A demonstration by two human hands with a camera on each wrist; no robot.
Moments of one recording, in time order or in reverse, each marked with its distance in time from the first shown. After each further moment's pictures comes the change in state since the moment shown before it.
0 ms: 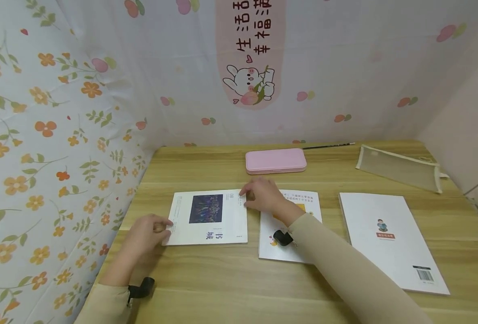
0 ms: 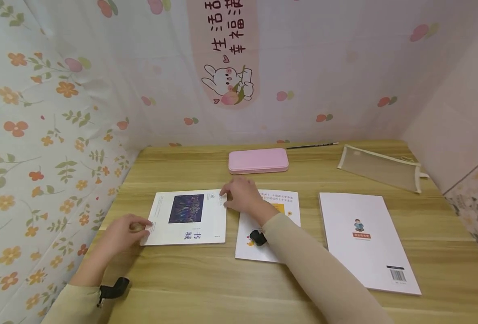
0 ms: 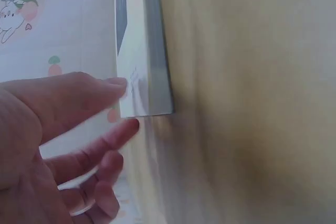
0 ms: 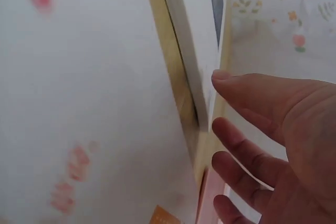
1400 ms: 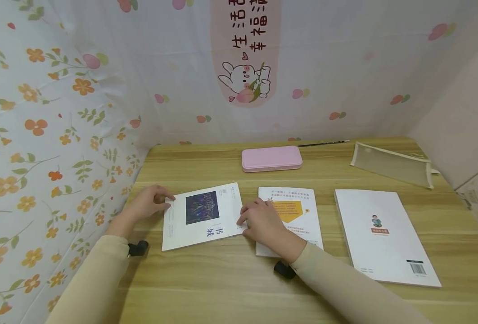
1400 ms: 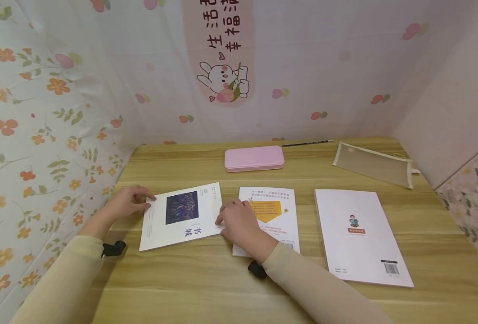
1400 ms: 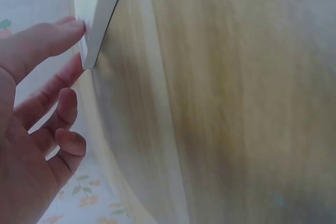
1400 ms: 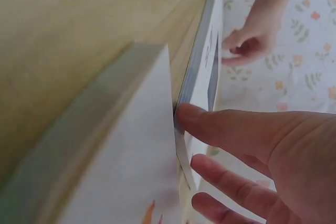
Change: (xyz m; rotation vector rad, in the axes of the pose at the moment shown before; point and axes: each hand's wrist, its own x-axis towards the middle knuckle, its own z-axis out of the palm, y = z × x) left_hand 0.092 -0.033 -0.018 -0.072 -0.137 0.206; right_hand -0.068 -0.054 0.014 -0.114 0.009 0.052
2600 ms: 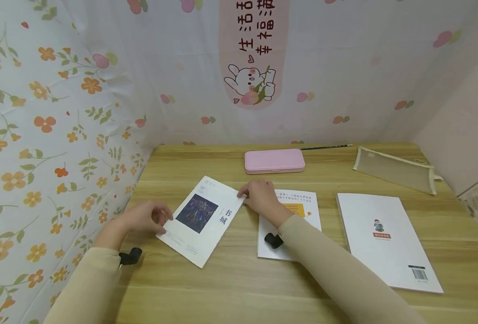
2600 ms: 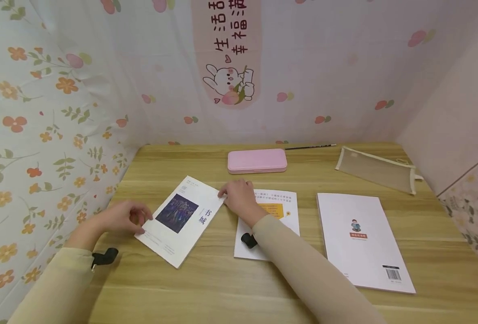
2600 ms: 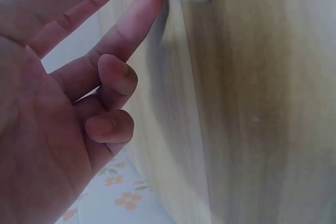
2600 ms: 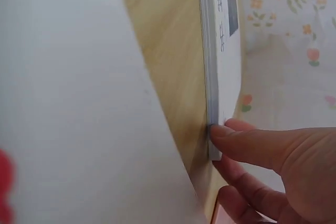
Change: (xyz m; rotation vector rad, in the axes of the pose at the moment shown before) left_hand -0.036 0.005 -0.007 -0.077 -0.269 0.057; right_hand 0.071 0.024 -0.004 0.074 0.071 0.138
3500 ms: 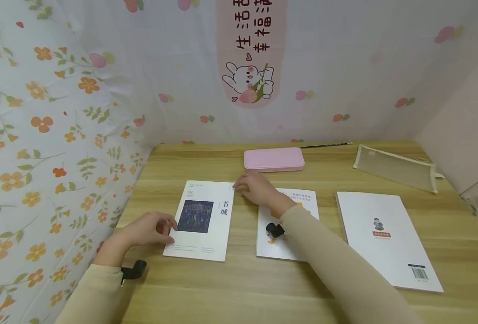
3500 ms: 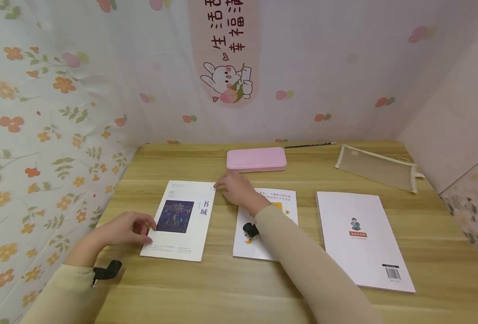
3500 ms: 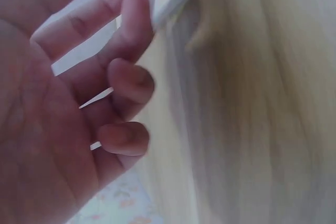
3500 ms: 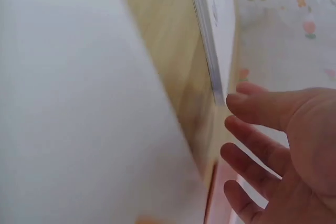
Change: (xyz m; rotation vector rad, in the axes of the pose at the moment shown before) left_hand -0.012 0.028 0.029 -0.005 0.001 0.028; right_hand 0.021 0.024 -0.008 0.072 -0.092 -0.280
